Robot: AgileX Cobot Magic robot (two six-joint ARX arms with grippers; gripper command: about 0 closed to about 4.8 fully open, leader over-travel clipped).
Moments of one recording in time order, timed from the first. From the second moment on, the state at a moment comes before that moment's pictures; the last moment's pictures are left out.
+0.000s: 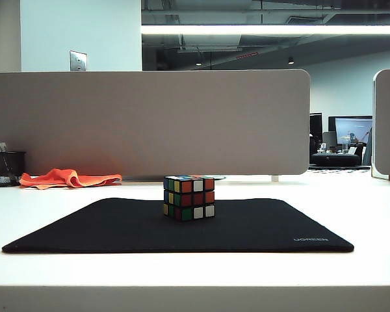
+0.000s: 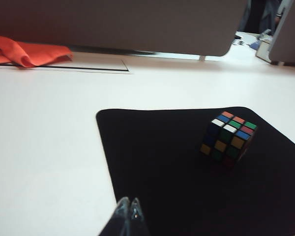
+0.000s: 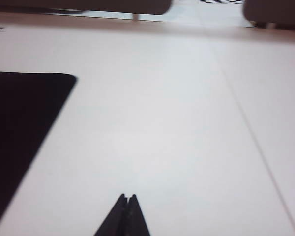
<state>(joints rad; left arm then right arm) -0.16 0.00 0.00 -0.06 0.20 -0.13 0.28 0.00 0.04 -0.25 0.33 0.00</state>
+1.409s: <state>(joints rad) 0.02 0.00 0.00 -0.06 0.20 -0.13 -0.01 0.00 0.01 -0.15 0.34 0.00</state>
